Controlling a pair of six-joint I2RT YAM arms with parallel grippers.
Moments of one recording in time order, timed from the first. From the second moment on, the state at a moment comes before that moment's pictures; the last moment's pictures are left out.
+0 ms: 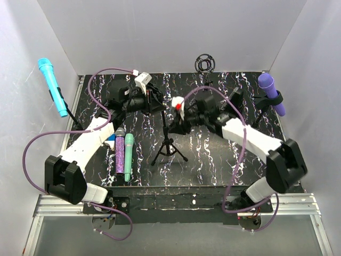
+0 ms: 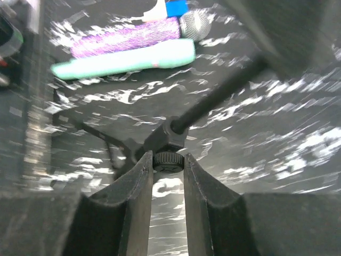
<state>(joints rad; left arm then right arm) -0.37 1.39 1.16 -0.09 0.66 -0.24 0.63 1.58 1.19 -0.18 -0.81 -0.20</state>
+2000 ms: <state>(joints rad) -0.36 1.36 1.09 -0.17 0.57 -0.29 0.70 1.55 1.13 -0.30 -0.35 0.05</state>
